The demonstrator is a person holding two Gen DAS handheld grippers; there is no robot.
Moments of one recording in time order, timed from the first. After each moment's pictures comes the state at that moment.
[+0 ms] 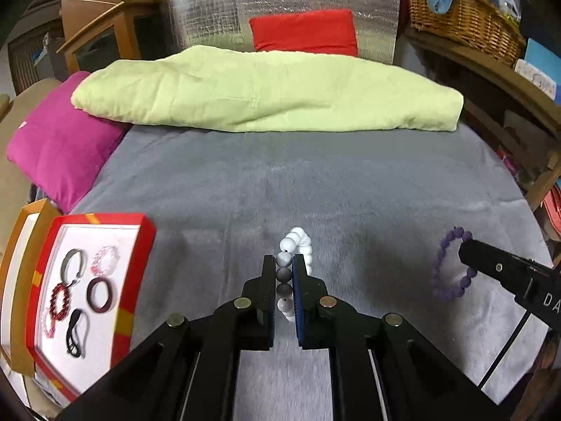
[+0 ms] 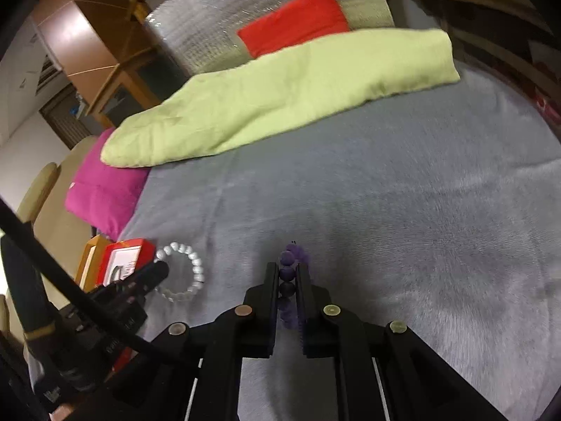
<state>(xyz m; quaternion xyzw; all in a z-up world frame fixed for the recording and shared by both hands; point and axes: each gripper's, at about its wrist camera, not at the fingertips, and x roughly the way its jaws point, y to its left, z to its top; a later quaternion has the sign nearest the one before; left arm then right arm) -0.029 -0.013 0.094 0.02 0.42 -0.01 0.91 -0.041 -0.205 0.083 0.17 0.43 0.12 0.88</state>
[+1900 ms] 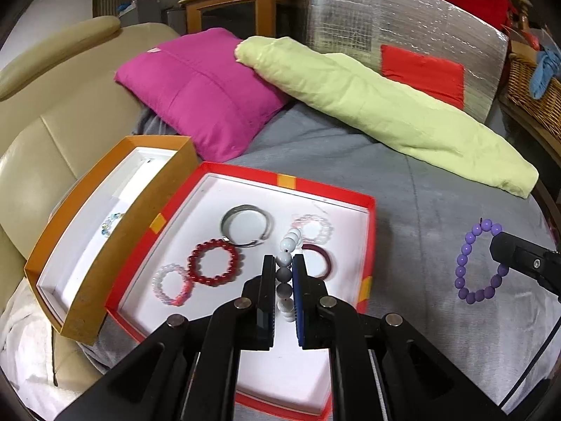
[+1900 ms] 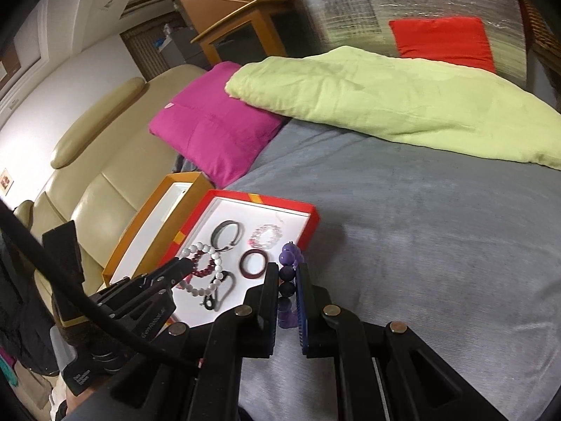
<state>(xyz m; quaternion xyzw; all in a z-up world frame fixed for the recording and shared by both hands) -0.103 0.213 0.105 -0.07 0.39 0.14 0.91 -0.064 0.027 0.134 0.06 0.42 0.29 0.86</state>
